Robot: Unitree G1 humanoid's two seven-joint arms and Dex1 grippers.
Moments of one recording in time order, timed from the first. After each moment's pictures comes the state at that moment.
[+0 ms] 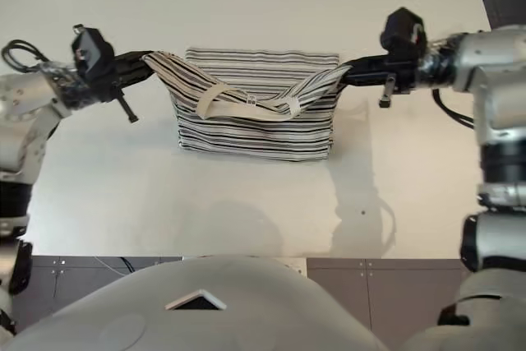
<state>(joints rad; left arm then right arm) -0.32 0.71 -0.22 0.08 -0.34 0.13 -0.80 -0.58 -0.85 0.25 0.38 0.32 0.25 1.30</state>
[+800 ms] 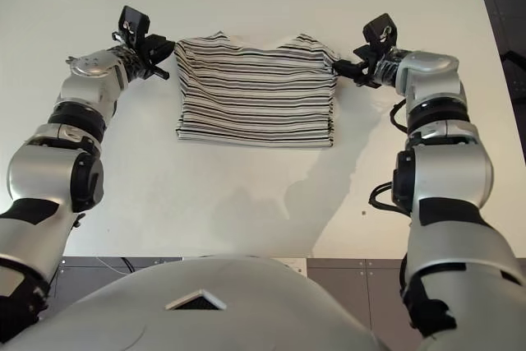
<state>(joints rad) -0.80 0.31 -0.05 1.21 -0.06 0.00 -0.52 -0.84 -0.50 0.07 1.26 0.01 0.07 0.79</state>
